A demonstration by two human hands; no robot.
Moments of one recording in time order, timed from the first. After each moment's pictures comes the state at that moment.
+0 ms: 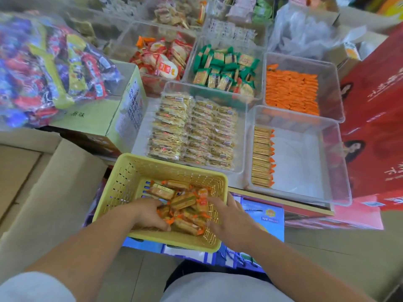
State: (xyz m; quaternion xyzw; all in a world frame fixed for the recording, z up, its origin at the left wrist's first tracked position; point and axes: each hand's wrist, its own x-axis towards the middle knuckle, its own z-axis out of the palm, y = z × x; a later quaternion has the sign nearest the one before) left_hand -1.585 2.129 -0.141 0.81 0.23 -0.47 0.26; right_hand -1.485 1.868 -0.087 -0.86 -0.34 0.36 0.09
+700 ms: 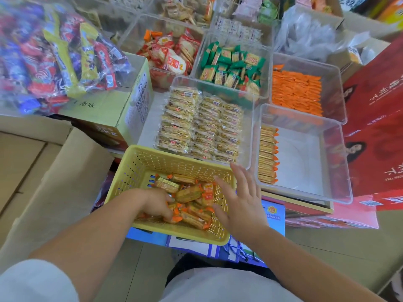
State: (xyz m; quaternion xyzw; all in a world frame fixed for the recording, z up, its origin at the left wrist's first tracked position) left_hand -1.575 2.140 -0.146 0.81 0.16 -0.49 0.28; right_hand -1.495 1.877 -0.079 -0.90 -0.42 0.04 0.10
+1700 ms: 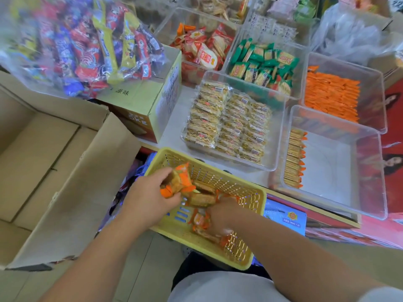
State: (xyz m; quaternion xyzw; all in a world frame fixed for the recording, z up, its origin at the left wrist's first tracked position) left_hand -1.664 2.121 -0.065 0.87 0.31 0.05 0.39; right_hand -1.512 1.958 -0.148 -0.71 -0.50 0.42 -0.27
